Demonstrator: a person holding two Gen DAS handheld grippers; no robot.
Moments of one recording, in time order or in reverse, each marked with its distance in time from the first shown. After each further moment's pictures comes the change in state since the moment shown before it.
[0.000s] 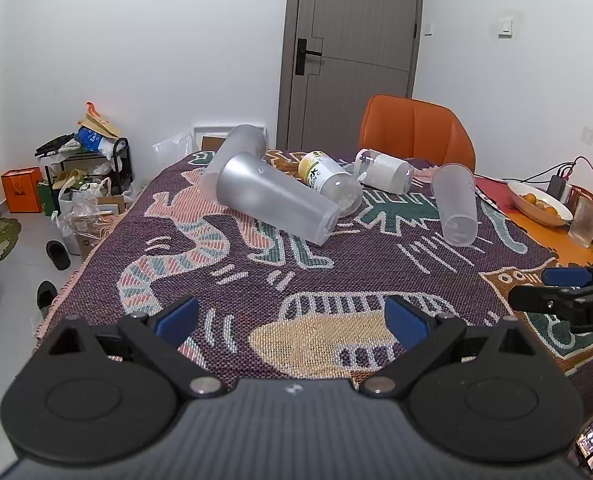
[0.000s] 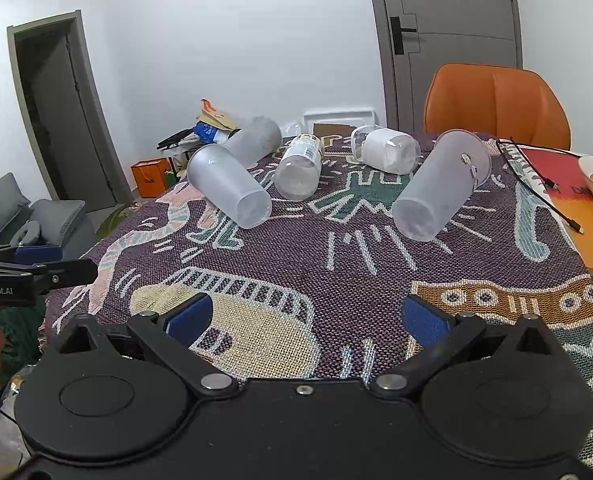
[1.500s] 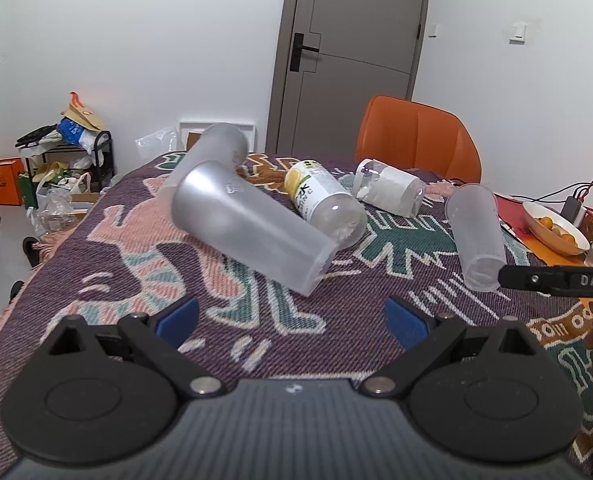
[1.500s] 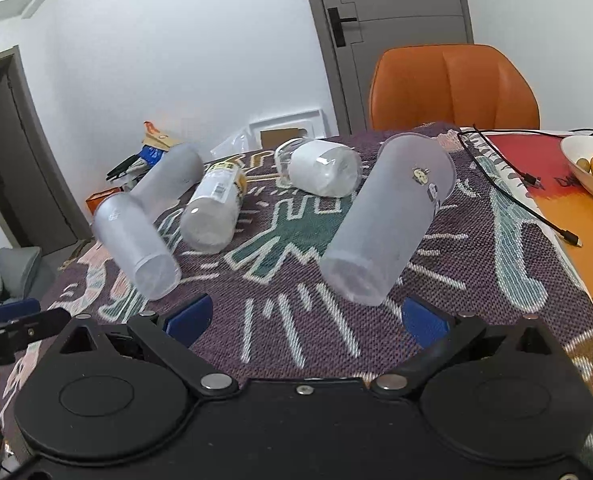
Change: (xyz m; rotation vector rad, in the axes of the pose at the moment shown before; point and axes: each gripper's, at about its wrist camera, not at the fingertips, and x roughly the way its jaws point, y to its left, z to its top) left arm 0.105 -0.011 0.043 -0.036 0.011 -0.041; right arm 0.085 -0.066 0.051 0.155 -0.011 -0.104
